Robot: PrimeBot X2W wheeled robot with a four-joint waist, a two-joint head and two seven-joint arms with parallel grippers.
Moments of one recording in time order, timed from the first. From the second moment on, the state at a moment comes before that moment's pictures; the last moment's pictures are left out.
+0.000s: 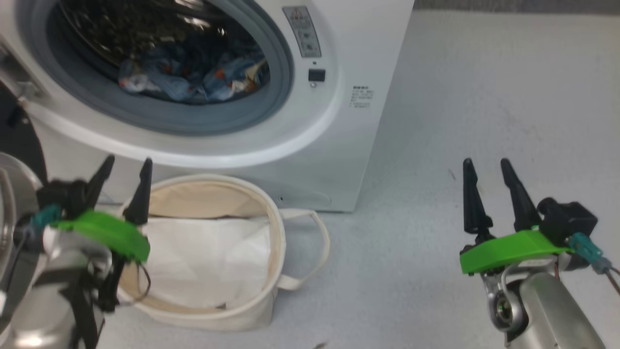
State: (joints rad) left arm -0.58 0.35 -0.31 0.66 -0.49 -0.11 -0.22; right arm -0.28 -0.14 0.16 0.24 0.37 0.13 -0.25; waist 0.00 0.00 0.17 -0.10
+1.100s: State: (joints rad) left arm -1.47 0.30 -0.41 1.24 -0.29 0.08 -0.03; right arm -0.45 -0.10 0.13 0.13 0.33 0.13 -0.25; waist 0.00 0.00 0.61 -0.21
